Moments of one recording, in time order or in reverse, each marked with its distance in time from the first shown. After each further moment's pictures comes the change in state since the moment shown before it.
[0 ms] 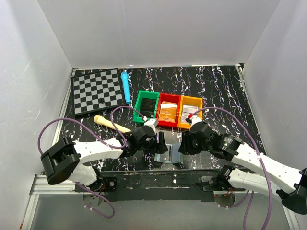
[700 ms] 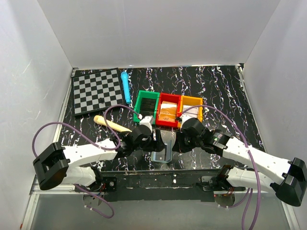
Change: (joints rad) left arm 0.000 -0.101 0.010 -0.088 -0.071 -0.010; right arm 0.000 0.138 0.026 0.126 -0.111 -0.043
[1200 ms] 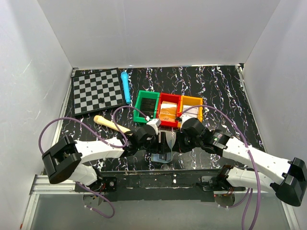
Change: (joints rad) left arm 0.000 0.129 0.004 0.134 0.158 -0.002; right arm 0.000 0.001 0.000 0.000 0.000 0.000
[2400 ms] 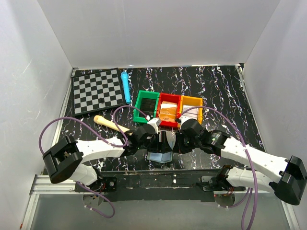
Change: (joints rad) left arm 0.015 0.001 0.000 0.020 0.024 -0.001; right arm 0.000 0.021 -0.021 0.010 -0.001 0.004
